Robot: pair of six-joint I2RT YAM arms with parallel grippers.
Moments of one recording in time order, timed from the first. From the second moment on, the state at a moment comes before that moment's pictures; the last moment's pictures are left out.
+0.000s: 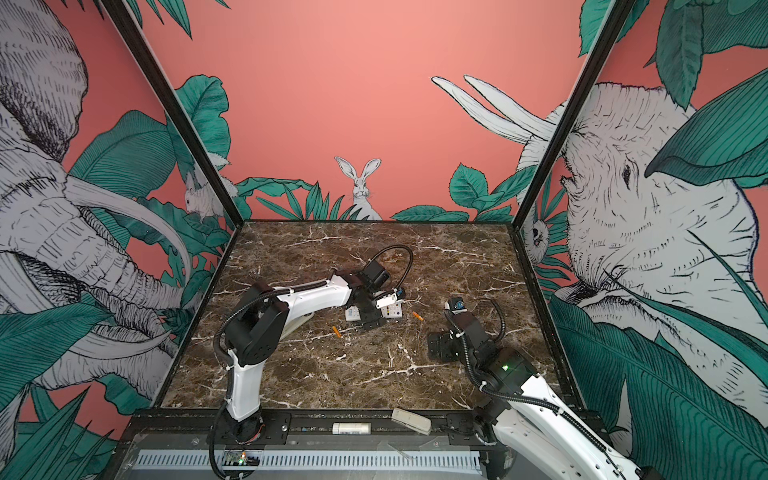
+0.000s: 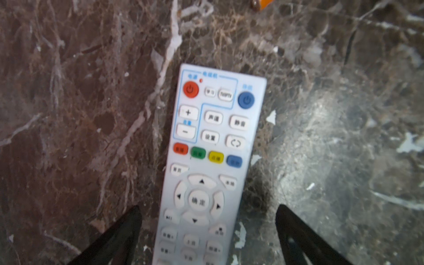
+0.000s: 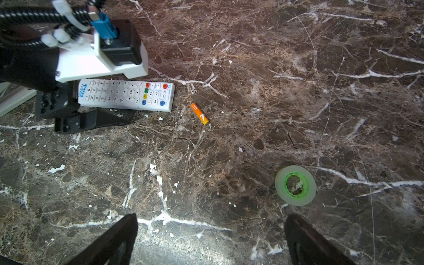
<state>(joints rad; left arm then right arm) -0.83 2.03 1.46 -0.65 0.03 0.55 0.66 0.65 0.63 -0.80 0.21 0.41</state>
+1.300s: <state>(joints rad) -0.69 2.17 1.68 -0.70 0.06 0.19 0.67 0.66 0.55 -0.76 0.17 0.42</state>
